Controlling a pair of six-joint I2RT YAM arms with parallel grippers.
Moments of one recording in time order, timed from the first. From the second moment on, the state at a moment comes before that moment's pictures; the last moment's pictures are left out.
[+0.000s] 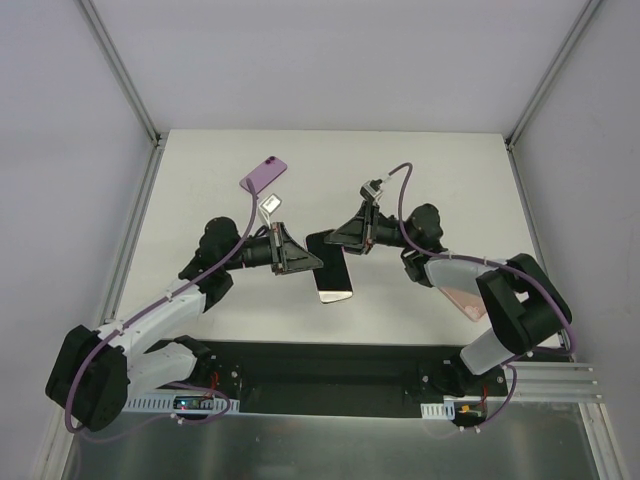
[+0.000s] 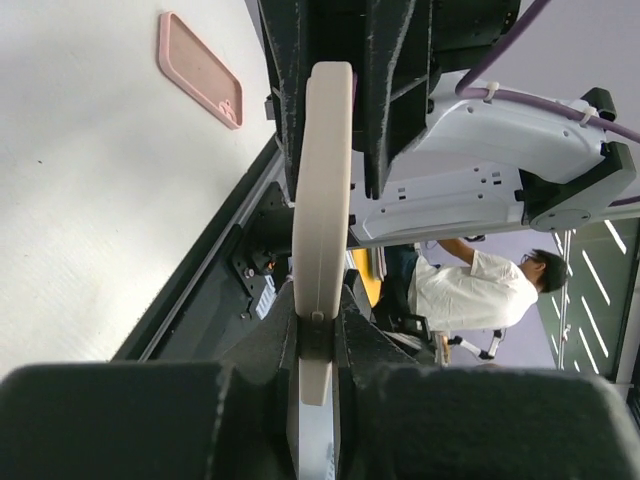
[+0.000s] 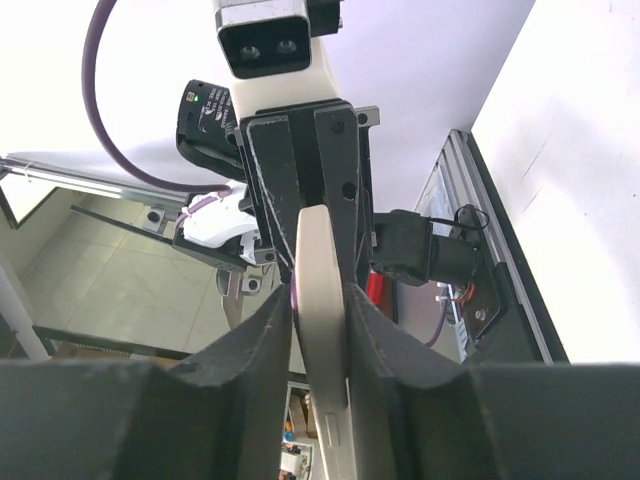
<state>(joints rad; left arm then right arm) -0.52 1.04 0.52 0.41 0.83 -1.18 0.54 1.56 0.65 1.12 -0.94 1.55</state>
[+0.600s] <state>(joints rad) -0.52 1.06 0.56 0.34 0.92 -1.07 0.45 1.50 0.65 1.11 -1.03 1.50</state>
